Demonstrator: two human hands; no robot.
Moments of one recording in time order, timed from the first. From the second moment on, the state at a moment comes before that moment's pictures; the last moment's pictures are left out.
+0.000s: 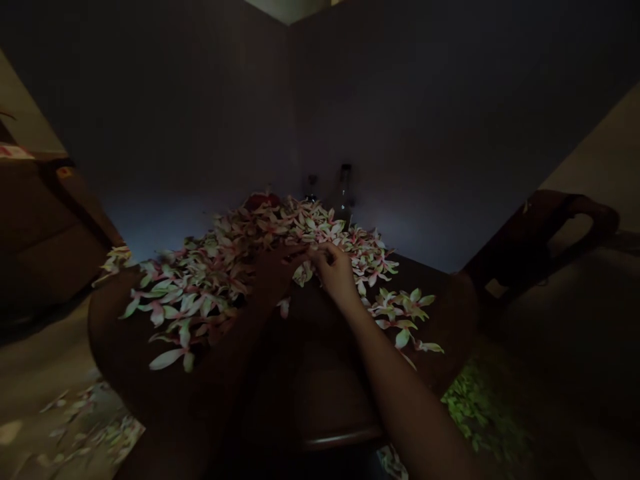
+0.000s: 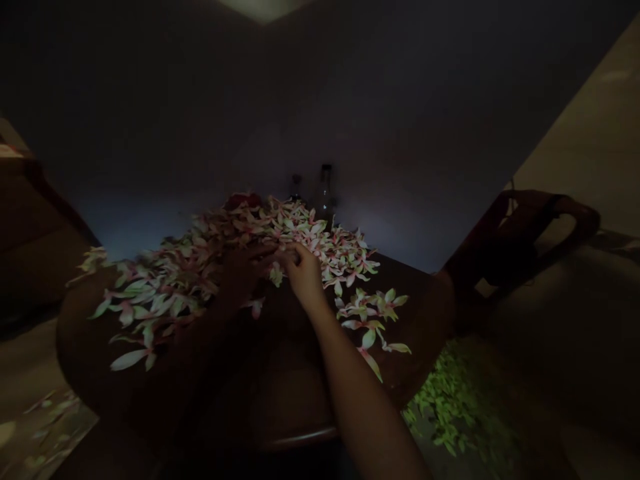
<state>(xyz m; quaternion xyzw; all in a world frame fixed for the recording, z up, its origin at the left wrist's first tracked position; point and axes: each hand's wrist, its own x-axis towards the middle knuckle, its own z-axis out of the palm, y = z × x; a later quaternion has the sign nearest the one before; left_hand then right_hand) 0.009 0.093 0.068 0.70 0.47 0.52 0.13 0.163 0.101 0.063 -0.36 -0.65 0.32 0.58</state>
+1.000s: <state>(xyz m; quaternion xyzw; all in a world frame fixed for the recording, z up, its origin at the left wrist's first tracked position) 0.009 0.100 0.061 0.67 0.42 0.56 0.26 0.170 0.104 0.064 -0.36 -0.66 0.34 0.57</state>
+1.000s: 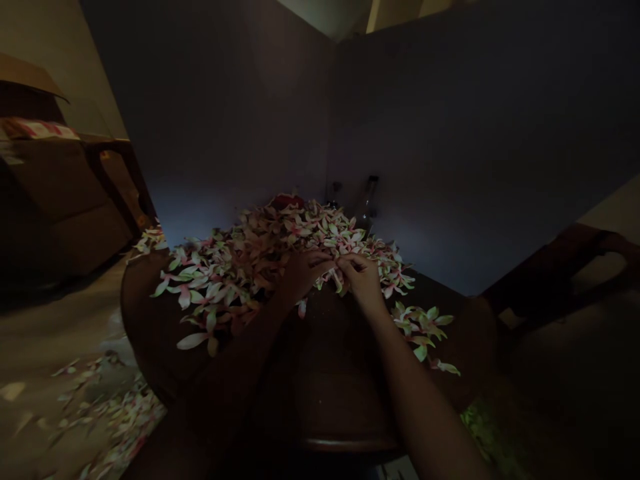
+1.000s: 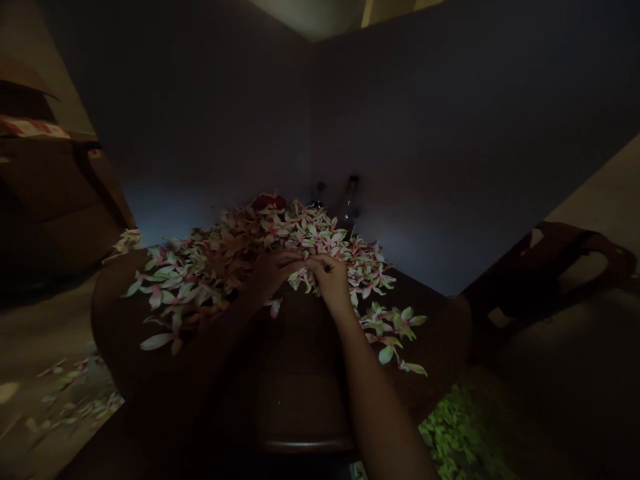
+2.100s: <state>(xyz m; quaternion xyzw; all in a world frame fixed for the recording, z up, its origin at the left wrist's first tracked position) 0.003 0.099 0.065 0.68 0.44 0.53 0.25 0.172 0.108 0.063 -0.38 -0.65 0.32 0.58</state>
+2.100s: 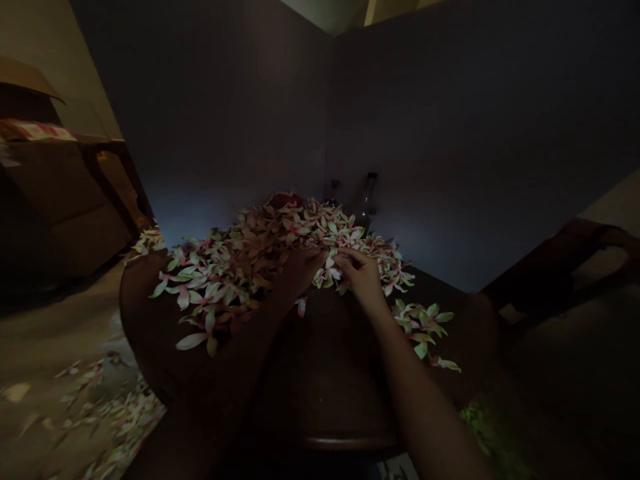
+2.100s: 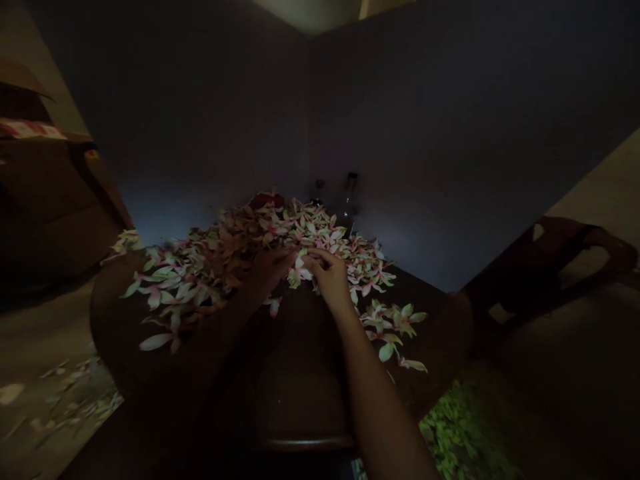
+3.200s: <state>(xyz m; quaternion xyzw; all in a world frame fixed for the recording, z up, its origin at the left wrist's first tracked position) 0.017 0.093 0.065 0.64 0.44 0.60 0.21 0.164 0.103 0.069 -0.37 -0.57 0.44 0.58</state>
